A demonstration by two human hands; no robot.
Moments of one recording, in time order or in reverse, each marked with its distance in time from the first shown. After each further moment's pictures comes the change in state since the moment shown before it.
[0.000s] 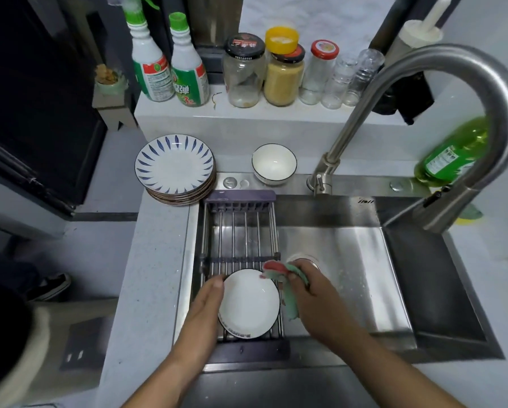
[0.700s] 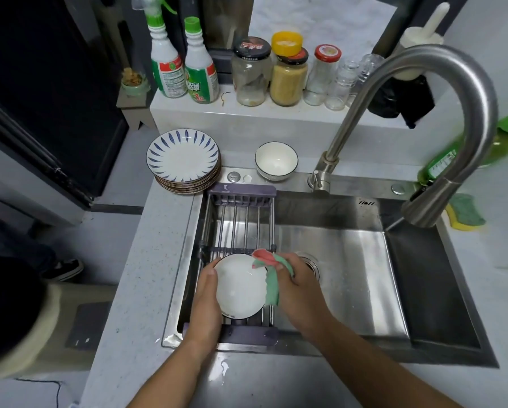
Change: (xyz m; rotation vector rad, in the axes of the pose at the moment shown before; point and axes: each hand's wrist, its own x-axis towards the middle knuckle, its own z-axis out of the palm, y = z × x) left_hand -0.003 -0.026 0.039 -0.249 0.189 0.083; right_hand -0.011 0.010 0.005 0.036 0.059 -0.019
